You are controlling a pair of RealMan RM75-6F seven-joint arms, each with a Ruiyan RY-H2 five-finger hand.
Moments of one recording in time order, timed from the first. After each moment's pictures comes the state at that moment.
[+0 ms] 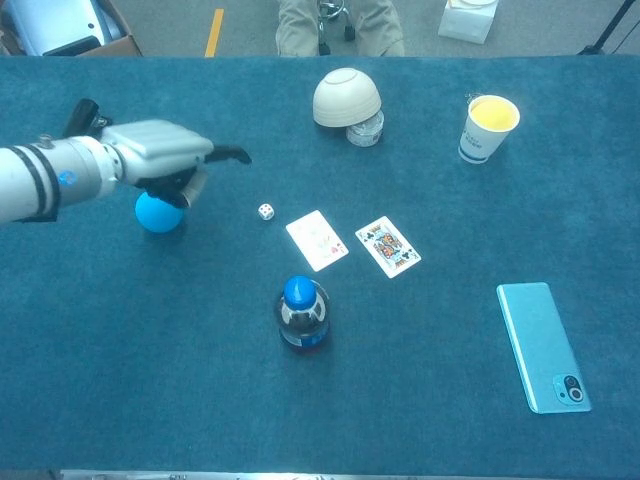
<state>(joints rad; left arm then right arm) -1.01 -1.25 0.10 -1.76 0.93 0.82 0.36 0.03 -1.08 0.06 -1.59 -1.50 1.51 0.13</state>
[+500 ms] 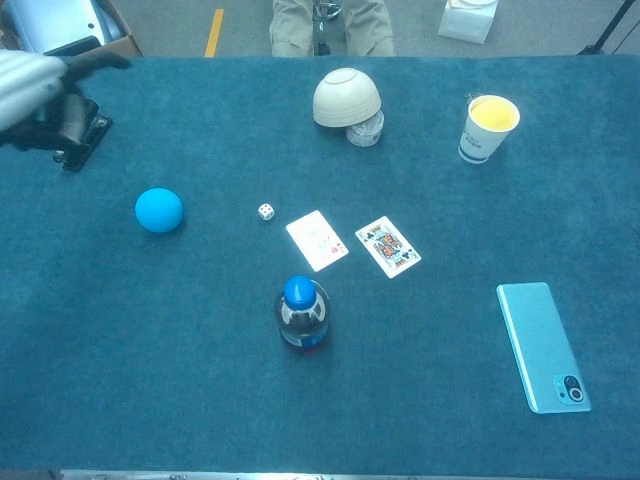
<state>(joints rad) -0.65 -1.13 0.11 -1.76 1.22 1.28 0.18 0.02 -1.08 0.07 -1.60 -1.49 1.52 0.12</state>
